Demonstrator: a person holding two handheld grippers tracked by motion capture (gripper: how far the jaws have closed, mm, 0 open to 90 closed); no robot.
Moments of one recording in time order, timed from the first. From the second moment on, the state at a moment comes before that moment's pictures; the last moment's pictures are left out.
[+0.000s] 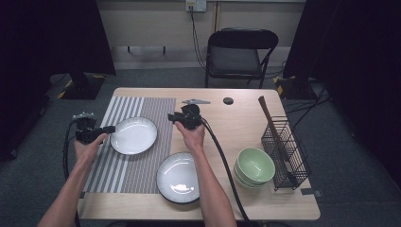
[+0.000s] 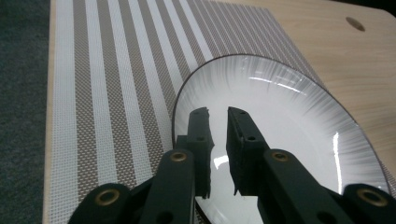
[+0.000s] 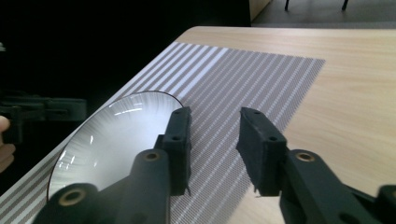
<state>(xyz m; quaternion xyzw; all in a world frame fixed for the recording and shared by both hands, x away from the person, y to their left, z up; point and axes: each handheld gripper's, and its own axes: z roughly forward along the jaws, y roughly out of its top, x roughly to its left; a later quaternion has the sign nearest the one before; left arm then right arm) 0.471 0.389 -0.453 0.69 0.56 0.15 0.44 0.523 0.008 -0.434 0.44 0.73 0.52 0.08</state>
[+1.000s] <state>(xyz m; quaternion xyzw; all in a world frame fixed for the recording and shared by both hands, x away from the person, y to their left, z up) 0.434 0.304 -0.414 0.75 0.43 0.12 0.49 0.479 -0.048 -0.390 0.42 0.73 0.53 0.11</state>
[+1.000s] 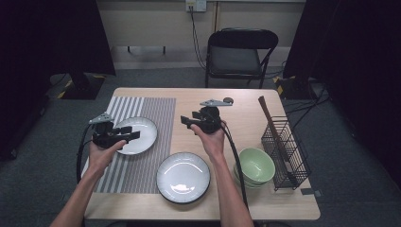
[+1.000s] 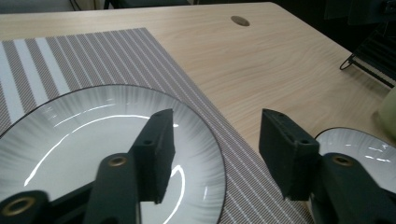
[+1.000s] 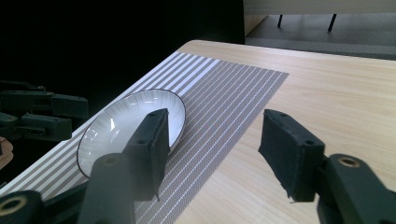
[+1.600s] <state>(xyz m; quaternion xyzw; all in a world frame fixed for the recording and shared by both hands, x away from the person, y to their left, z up) 0.428 0.252 -0.413 0.77 0.37 0.09 0.51 0.452 -0.092 -0.357 0.41 0.73 0.53 0.14</state>
